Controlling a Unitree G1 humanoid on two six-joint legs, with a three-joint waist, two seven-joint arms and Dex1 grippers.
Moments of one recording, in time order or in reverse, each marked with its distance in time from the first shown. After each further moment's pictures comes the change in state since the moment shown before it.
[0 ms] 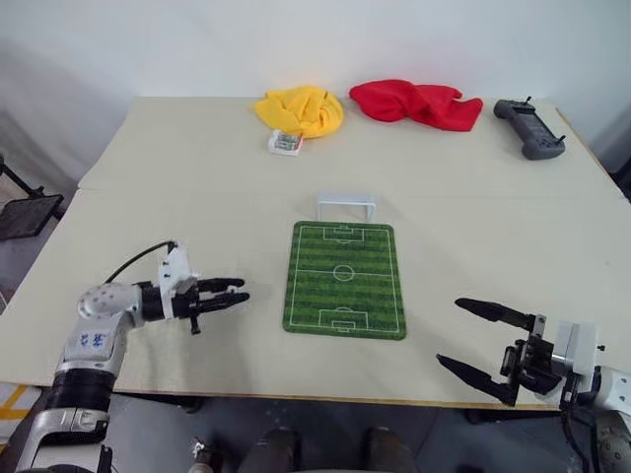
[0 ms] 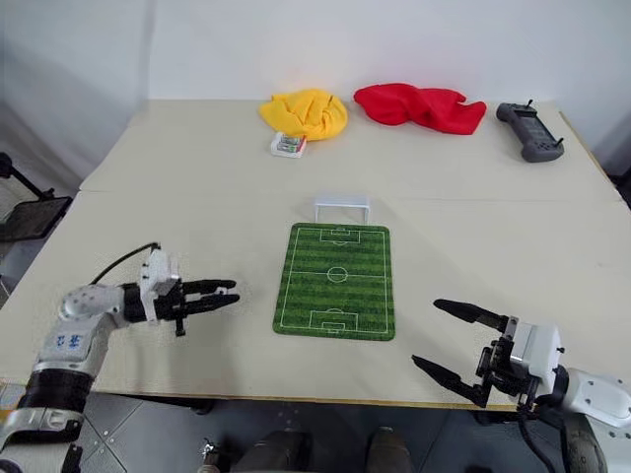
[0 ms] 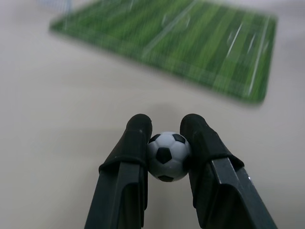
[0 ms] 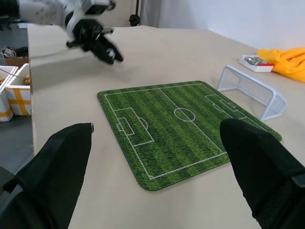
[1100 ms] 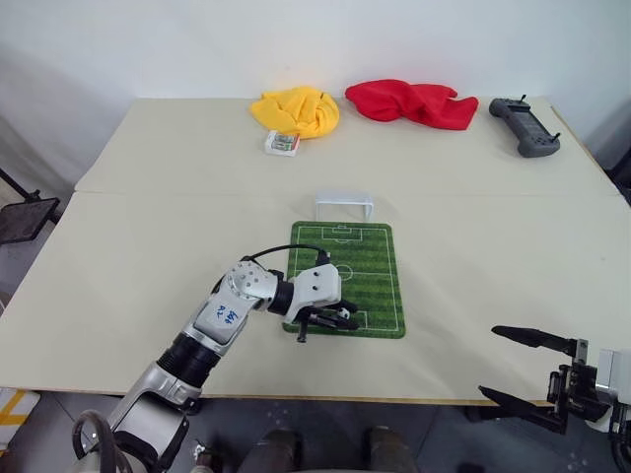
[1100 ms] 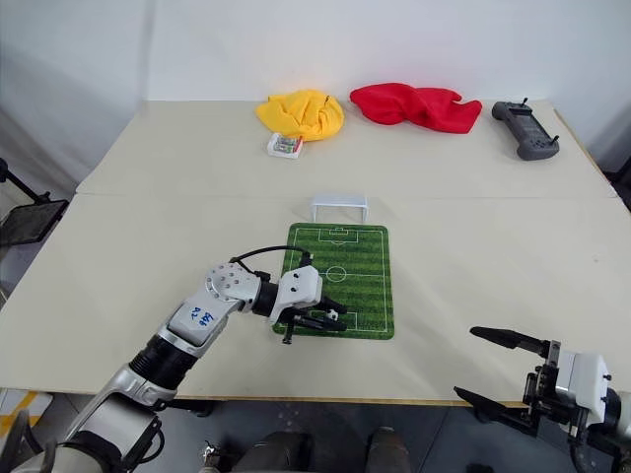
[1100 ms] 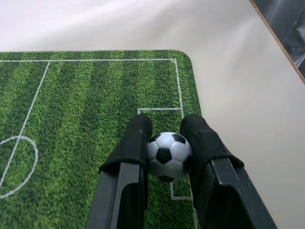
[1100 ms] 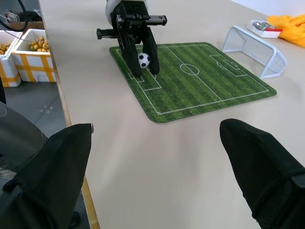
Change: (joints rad) left arm -0.216 -0.280 -0.481 -0.173 0.289 0.188 0.135; right arm 0.091 -0.061 -0.123 0.169 0.004 -0.110 0.201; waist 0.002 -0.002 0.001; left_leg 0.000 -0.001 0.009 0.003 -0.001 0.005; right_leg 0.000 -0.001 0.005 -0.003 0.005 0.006
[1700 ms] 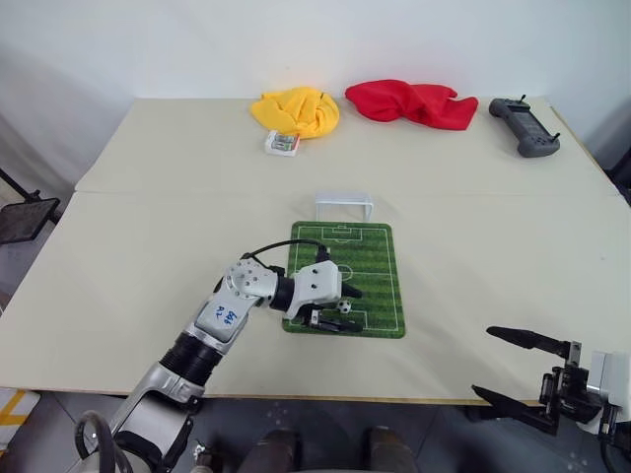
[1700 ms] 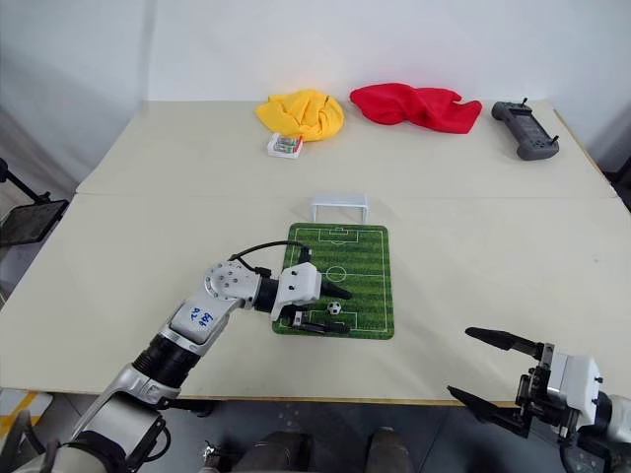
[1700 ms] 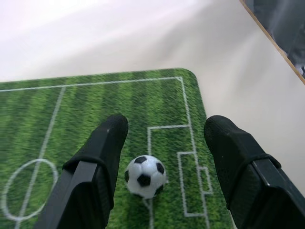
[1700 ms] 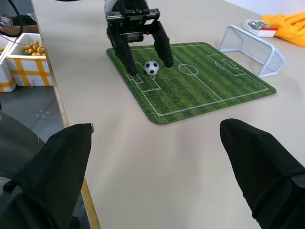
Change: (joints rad) left arm -0.002 -0.023 0.042 0.033 -0.009 -0.117 0.010; right arm 0.020 0.021 0.032 -0.026 -0.007 -0.004 -0.047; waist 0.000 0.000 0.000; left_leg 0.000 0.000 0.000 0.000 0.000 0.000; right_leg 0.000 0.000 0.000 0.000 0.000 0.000
